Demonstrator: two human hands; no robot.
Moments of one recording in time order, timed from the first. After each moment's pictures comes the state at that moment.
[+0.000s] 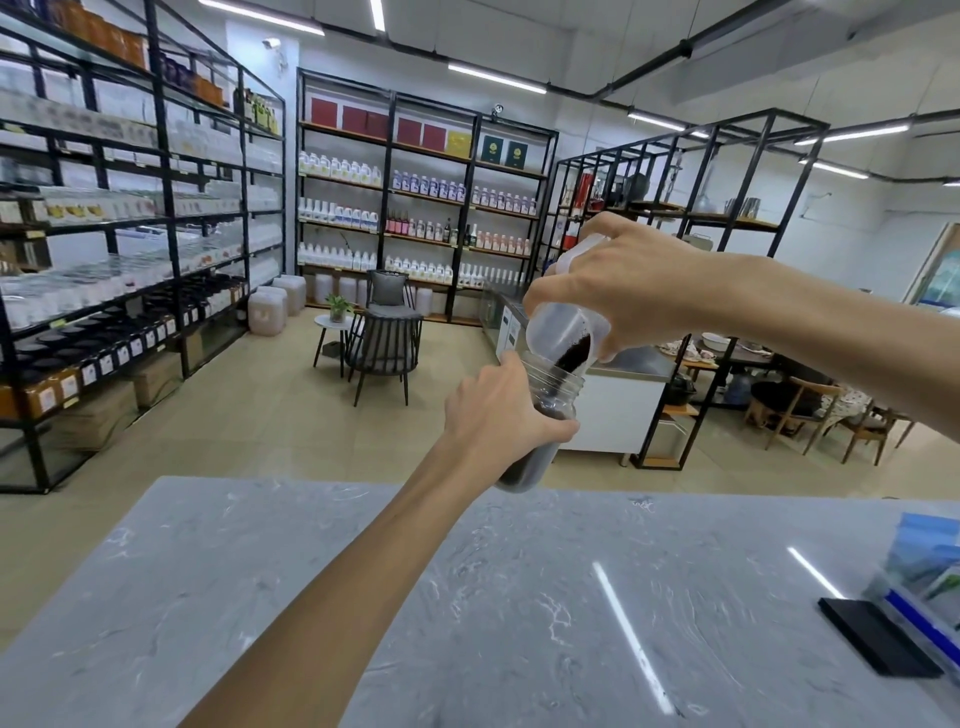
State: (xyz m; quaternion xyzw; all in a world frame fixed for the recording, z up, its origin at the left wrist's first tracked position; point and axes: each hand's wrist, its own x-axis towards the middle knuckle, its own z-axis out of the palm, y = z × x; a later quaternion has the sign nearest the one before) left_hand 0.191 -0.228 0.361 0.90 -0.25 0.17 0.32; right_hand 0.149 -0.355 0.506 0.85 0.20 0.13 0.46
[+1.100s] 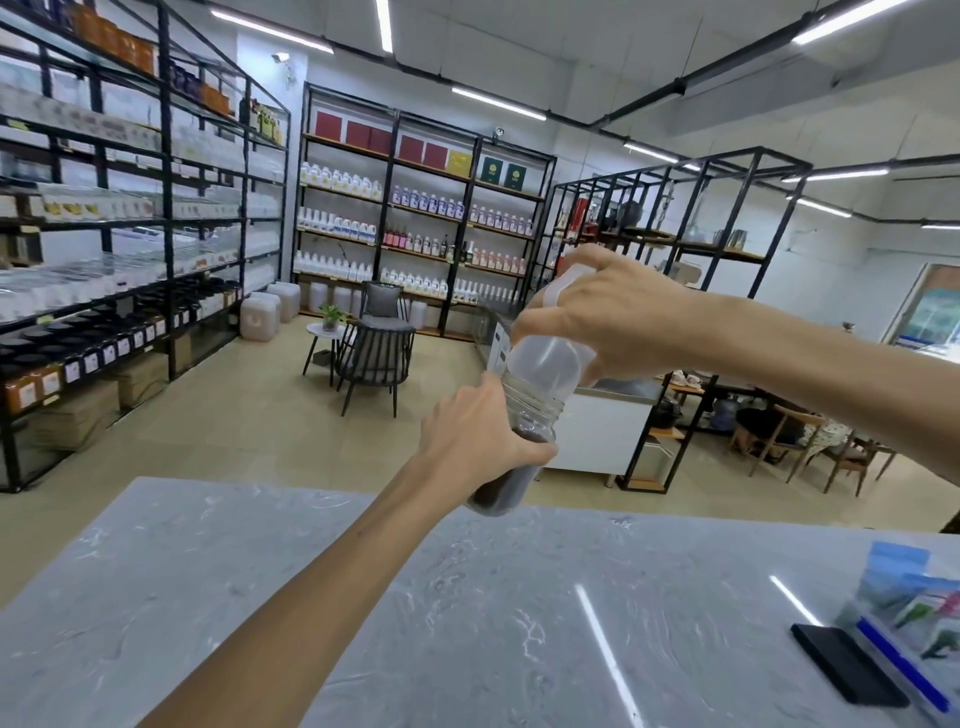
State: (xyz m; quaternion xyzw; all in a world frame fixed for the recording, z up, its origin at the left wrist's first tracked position) left_hand 0.173 -0.219 0.360 0.89 -0.25 0.17 0.32; right_hand 0.134 -0.366 0.503 0.81 0.31 0.21 0.45
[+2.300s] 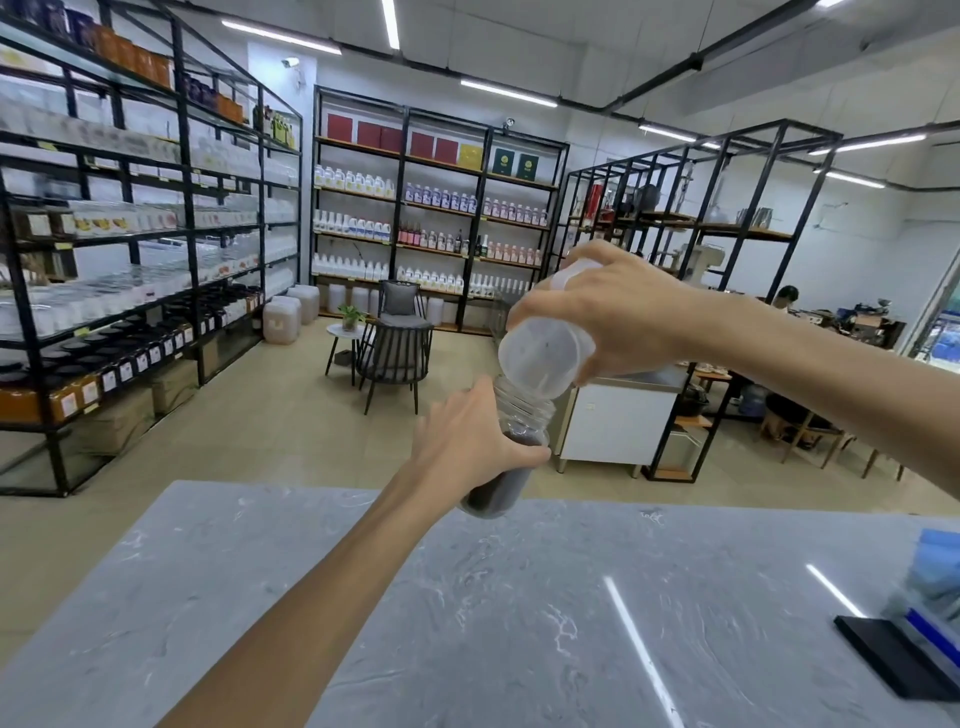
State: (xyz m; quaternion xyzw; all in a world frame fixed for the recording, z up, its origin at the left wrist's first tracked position) left_hand 0.189 -0.200 0.350 0.91 -0.24 0.15 0.30; right_hand 0.148 -0.356 0.487 0.88 0.29 0.20 0.33
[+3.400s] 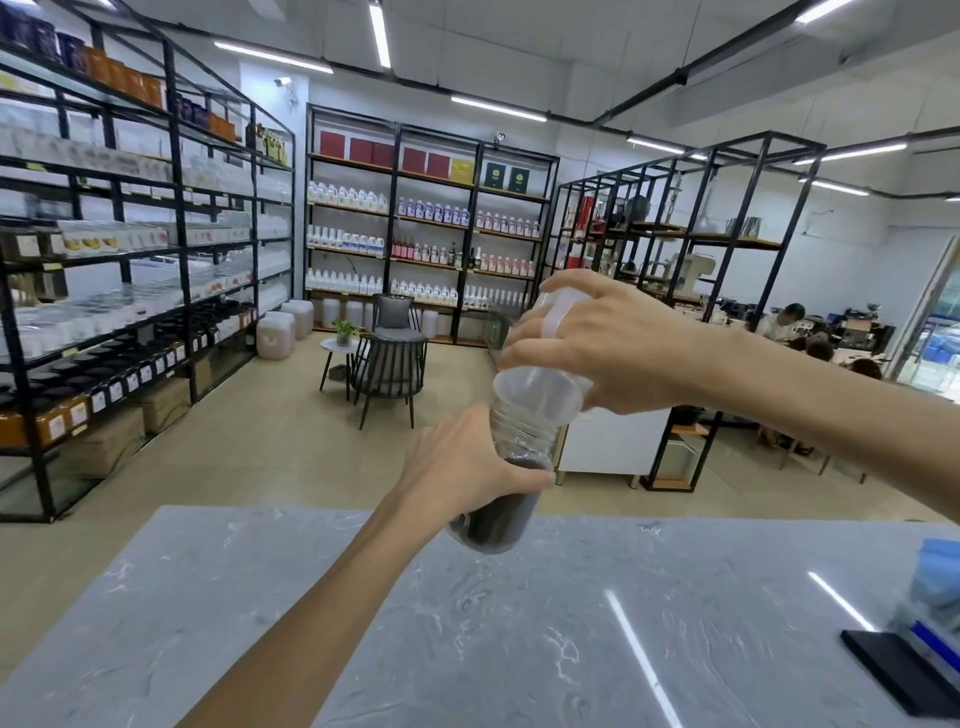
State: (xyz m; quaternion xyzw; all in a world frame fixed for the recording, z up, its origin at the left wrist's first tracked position) left_hand 0.190 -0.196 0.355 0.89 -0.26 0.10 0.35; right_hand 0.144 -0.361 0.486 0.85 0.30 0.20 0.39
